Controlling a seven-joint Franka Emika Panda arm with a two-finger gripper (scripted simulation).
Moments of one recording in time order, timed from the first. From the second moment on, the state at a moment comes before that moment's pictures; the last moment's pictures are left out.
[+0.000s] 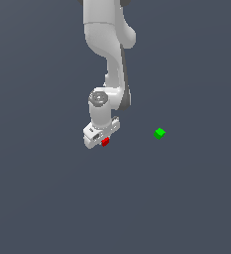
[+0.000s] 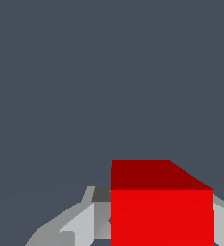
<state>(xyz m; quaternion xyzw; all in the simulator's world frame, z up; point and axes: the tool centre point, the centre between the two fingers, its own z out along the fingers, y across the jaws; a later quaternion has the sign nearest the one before) -0.071 -0.059 0.021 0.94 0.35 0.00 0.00</state>
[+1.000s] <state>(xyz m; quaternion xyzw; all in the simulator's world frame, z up) -0.072 -0.058 0.109 0.94 0.35 0.00 0.00</state>
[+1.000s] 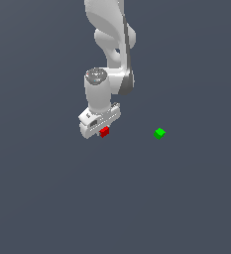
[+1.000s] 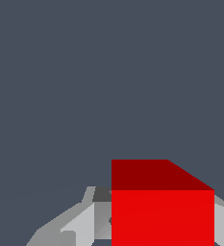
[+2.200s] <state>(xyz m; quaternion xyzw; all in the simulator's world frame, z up) -0.080 -0.008 0.110 0.94 0.35 0.00 0.00</state>
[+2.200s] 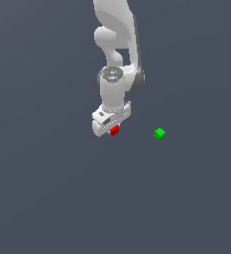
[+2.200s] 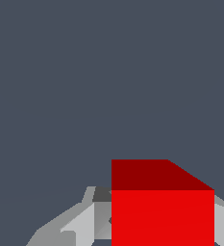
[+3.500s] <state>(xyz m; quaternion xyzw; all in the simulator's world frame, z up) -0.116 0.233 0.063 0.94 0.35 0.00 0.00</state>
